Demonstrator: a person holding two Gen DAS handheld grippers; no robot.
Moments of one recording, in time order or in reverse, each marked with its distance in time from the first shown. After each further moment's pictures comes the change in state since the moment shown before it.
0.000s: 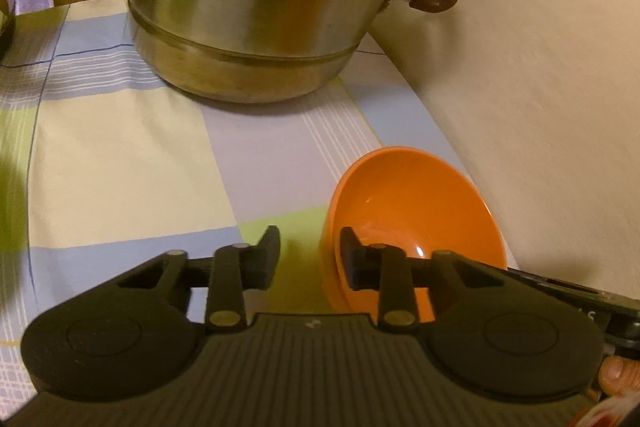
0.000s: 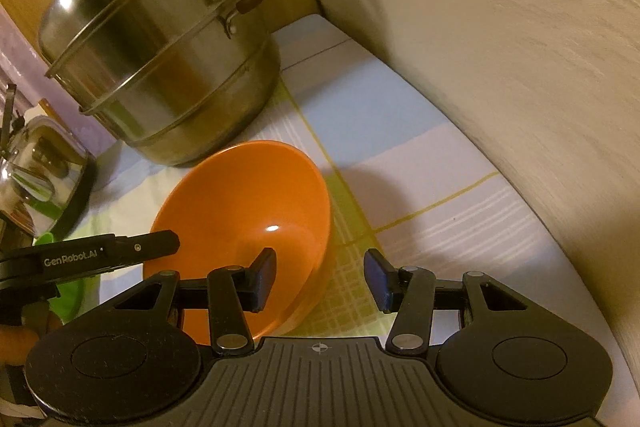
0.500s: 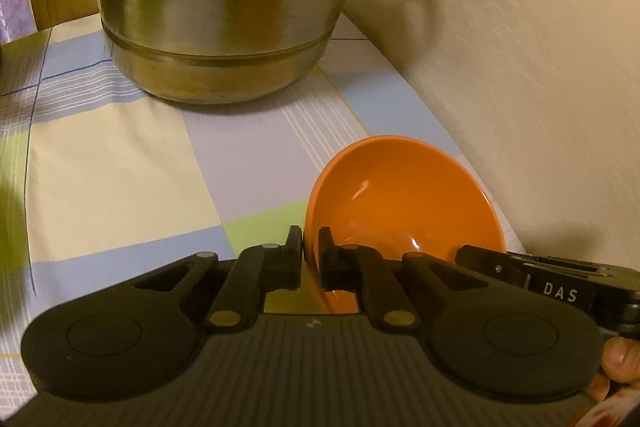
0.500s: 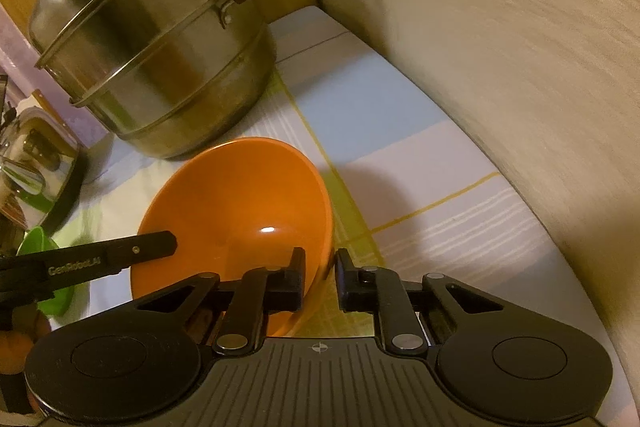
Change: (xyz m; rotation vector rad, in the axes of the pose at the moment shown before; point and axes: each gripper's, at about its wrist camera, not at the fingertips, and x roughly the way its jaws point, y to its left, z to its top) left arm -0.001 -0.025 -0.005 0.095 0.010 0.026; right arm 0.003 0.002 0.002 -0.007 0.024 -0.025
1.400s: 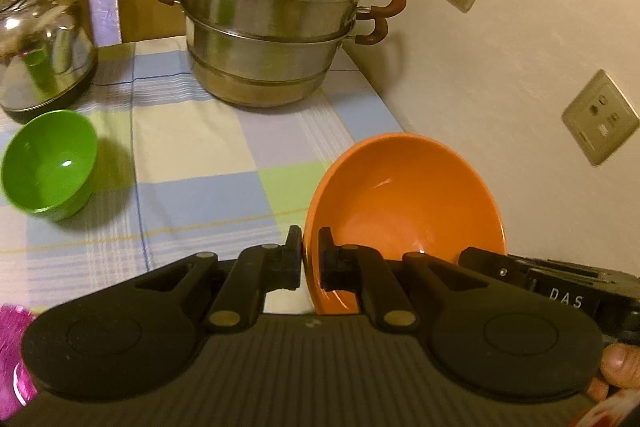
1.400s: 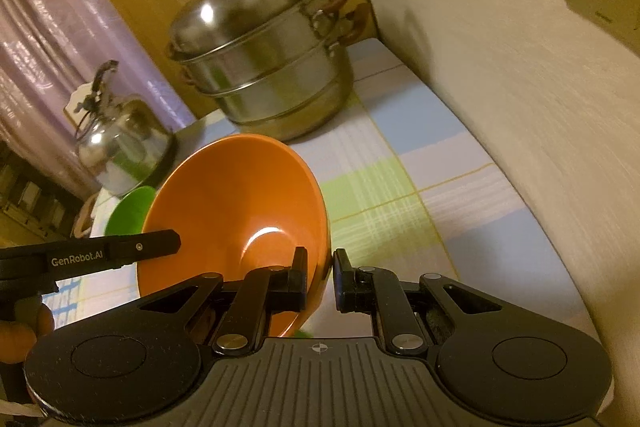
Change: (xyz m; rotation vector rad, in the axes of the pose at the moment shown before) left arm -0.190 -0.020 -0.063 -0.066 -0.074 0.043; right arm -0.166 0.067 -0.046 -0.084 -0.024 0.094
